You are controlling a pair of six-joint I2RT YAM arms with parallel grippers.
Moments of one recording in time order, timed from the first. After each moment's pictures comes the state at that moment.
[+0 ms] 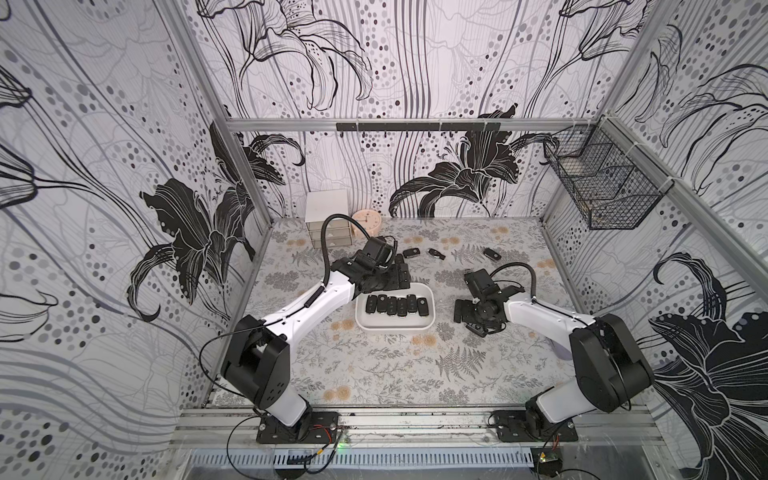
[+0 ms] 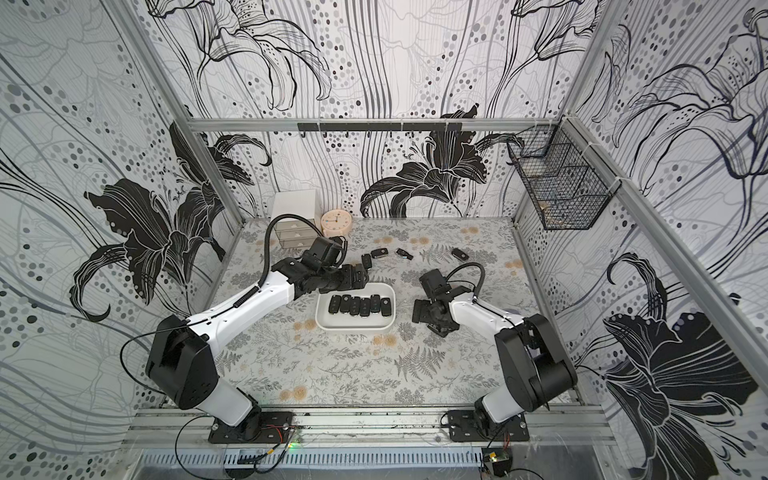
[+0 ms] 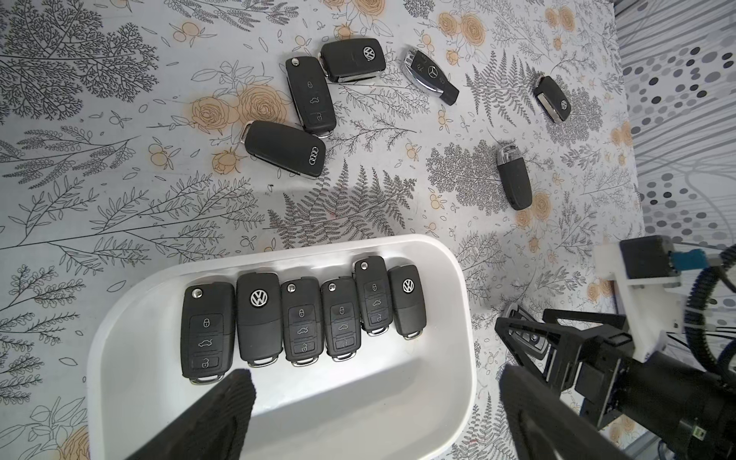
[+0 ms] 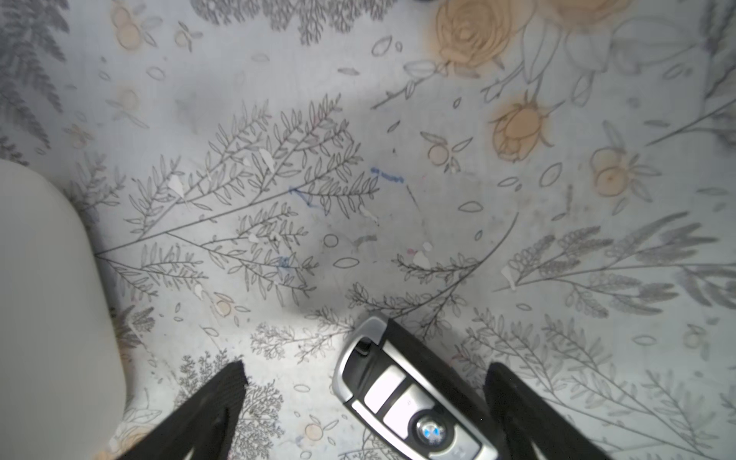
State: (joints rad) left arm -0.54 1.59 1.29 -0.60 0.07 -0.59; right arm 0.45 1.53 0.84 -0.53 0.05 0.56
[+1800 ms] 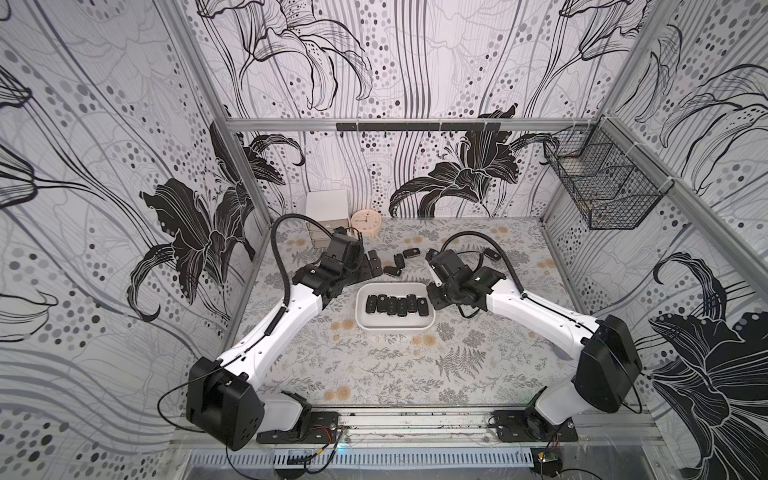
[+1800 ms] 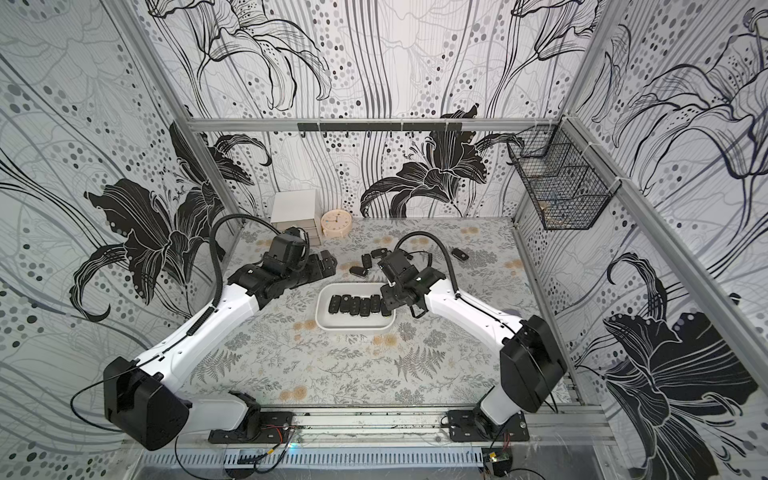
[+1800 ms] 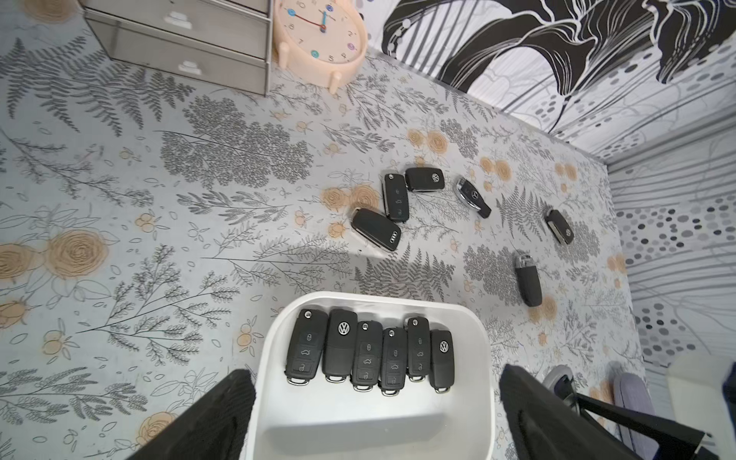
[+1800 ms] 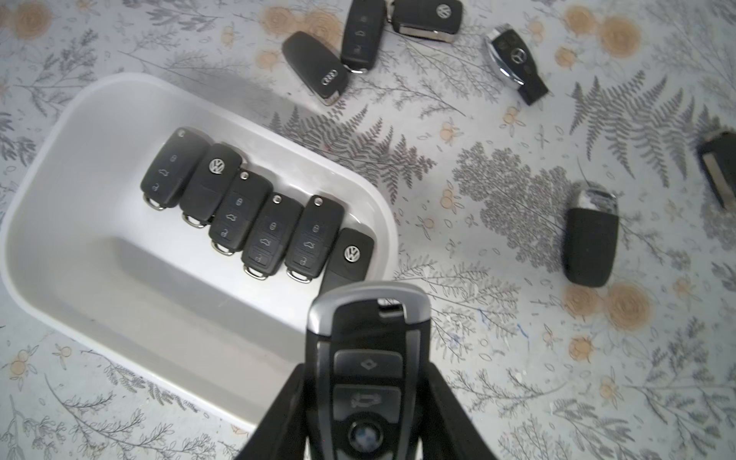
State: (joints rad) left arm -0.41 1.34 1.19 -0.60 -0.09 -0.67; right arm 0.75 1.59 1.27 -0.68 0.15 0.20
